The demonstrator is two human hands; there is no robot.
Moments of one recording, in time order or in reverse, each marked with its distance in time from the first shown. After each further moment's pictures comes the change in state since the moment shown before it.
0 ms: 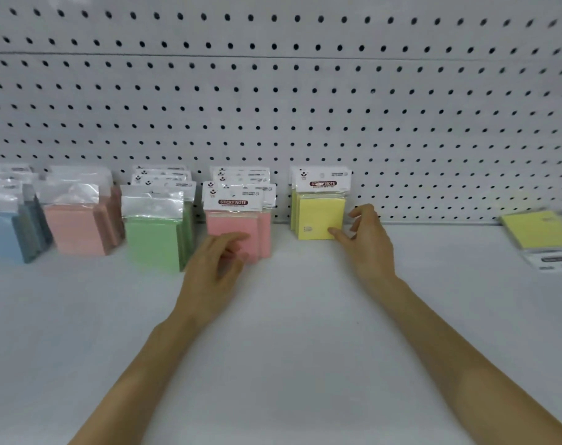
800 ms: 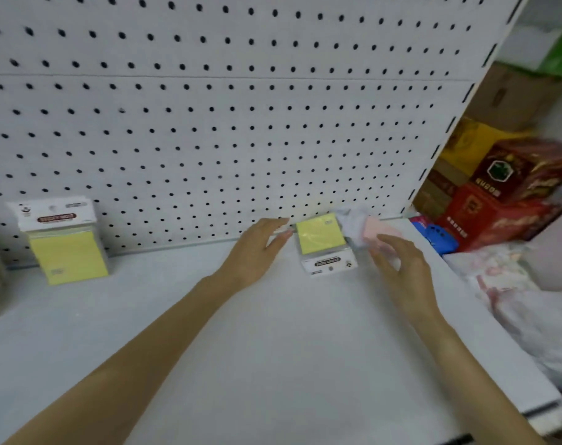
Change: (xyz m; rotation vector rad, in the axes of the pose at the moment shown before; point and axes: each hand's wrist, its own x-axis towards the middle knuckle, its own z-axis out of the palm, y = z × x) left_hand 0.088 0.244 0.329 -0.093 -0.440 0.122; right_hand -0.002 0.268 -0.299 -0.071 0.210 0.152
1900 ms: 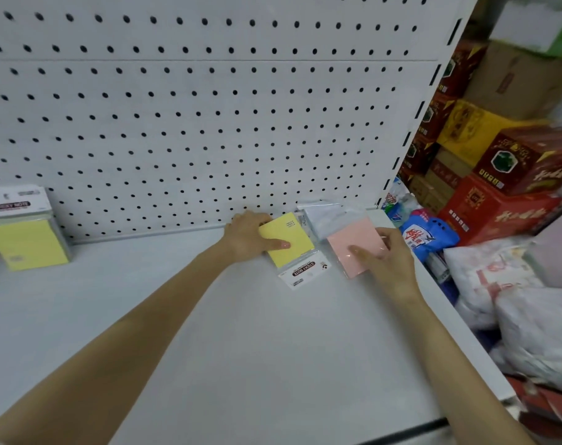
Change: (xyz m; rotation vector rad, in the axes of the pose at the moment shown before) left_hand 0.043 0.019 0.046 0.170 -0.124 -0.276; right_hand 0.026 0.033 -0.026 0.304 -0.104 0.260
